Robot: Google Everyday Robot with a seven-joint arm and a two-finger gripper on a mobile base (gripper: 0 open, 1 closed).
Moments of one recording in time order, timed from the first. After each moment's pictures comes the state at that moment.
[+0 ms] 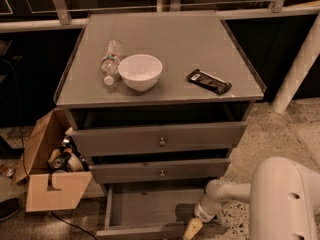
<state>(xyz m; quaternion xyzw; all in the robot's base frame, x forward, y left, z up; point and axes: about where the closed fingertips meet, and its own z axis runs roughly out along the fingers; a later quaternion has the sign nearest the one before) 0.456 -0.169 0.195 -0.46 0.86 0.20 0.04</state>
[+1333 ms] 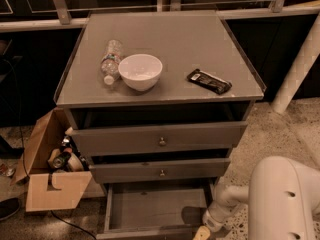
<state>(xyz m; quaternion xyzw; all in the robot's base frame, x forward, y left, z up) 0.399 -0.202 0.192 -0.37 0.90 0.22 -0.06</state>
